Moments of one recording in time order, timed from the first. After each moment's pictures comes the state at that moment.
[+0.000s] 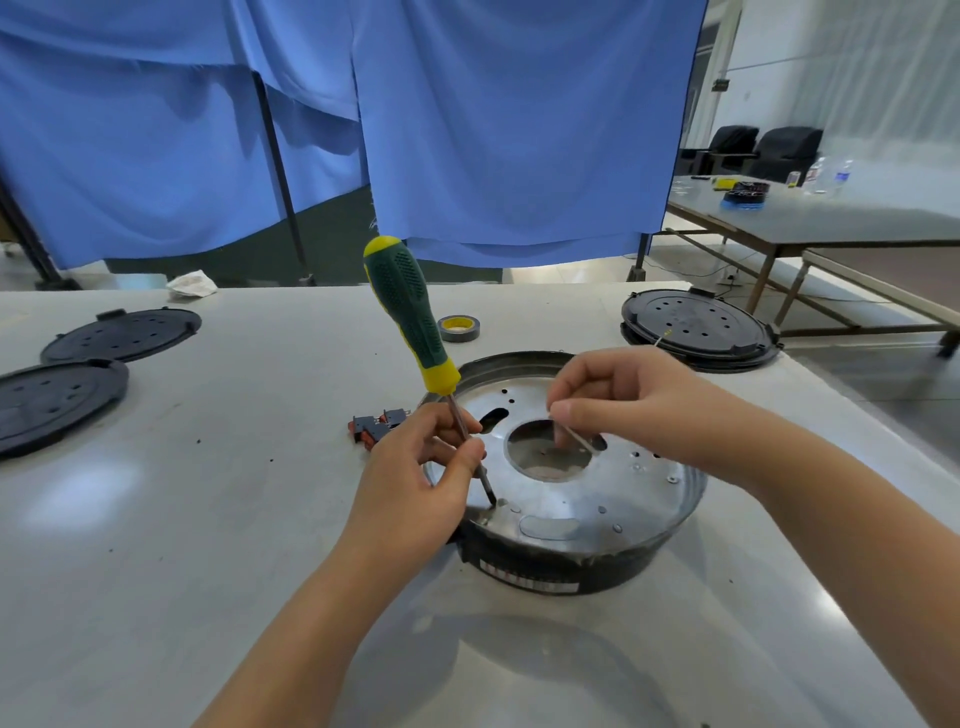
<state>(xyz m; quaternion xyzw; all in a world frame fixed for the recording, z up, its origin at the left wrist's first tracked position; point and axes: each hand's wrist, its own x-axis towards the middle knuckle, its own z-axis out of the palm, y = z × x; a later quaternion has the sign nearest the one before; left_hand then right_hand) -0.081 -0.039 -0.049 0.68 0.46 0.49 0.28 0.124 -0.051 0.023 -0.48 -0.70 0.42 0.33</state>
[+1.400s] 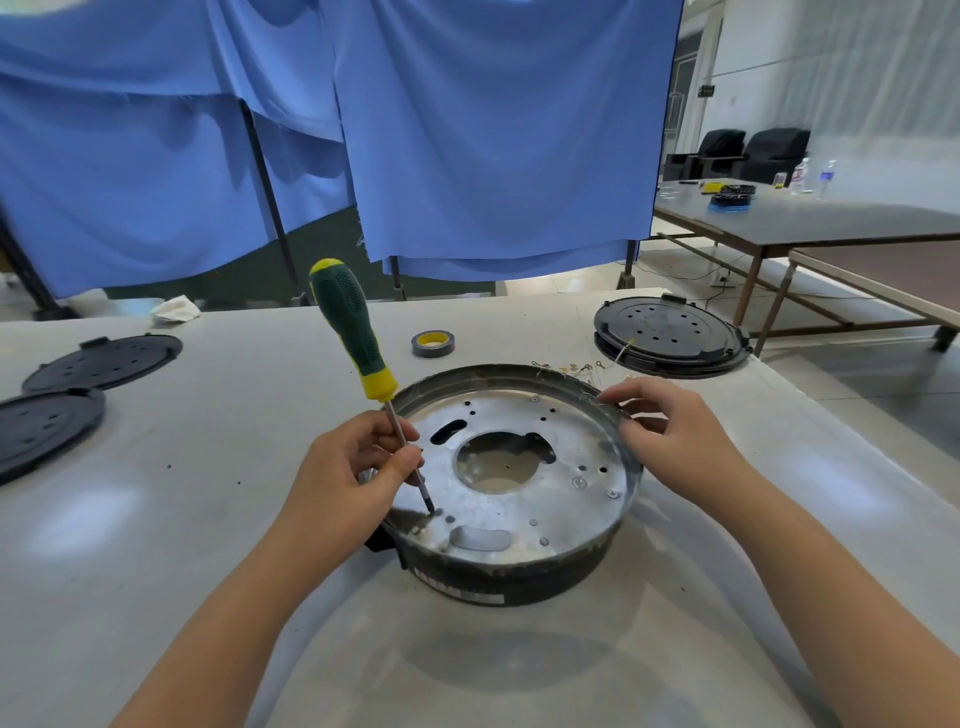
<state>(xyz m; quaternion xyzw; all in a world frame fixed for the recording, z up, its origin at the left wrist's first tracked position) -0.091 -0.024 -0.041 0.69 0.47 0.47 0.30 0.198 -0.029 -0.048 -0.60 -0.62 0.19 0.47</state>
